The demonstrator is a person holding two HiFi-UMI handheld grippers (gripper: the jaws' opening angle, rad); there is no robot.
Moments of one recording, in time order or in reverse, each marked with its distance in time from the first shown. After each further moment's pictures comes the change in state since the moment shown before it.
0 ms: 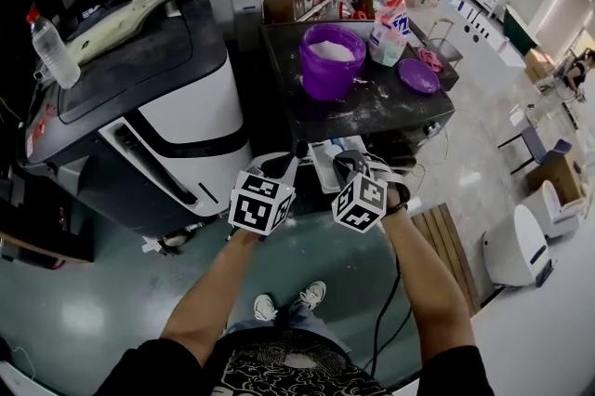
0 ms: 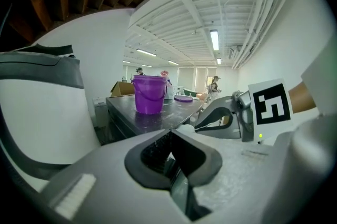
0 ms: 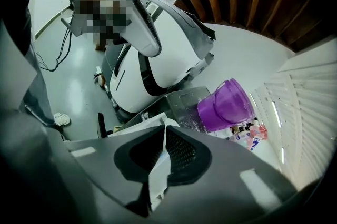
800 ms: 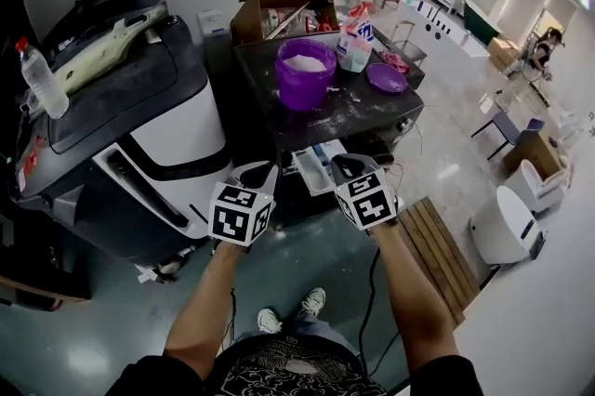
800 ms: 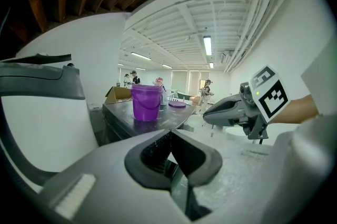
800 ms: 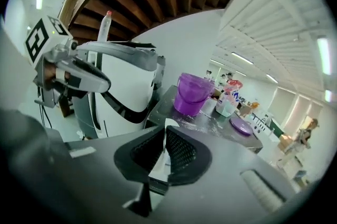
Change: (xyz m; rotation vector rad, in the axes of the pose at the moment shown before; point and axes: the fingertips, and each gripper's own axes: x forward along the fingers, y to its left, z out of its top) left arm -0.045 0.002 0.022 0.020 -0.037 -0.076; right arm -0.071 -0.035 0.010 0.721 -0.099 -0.122
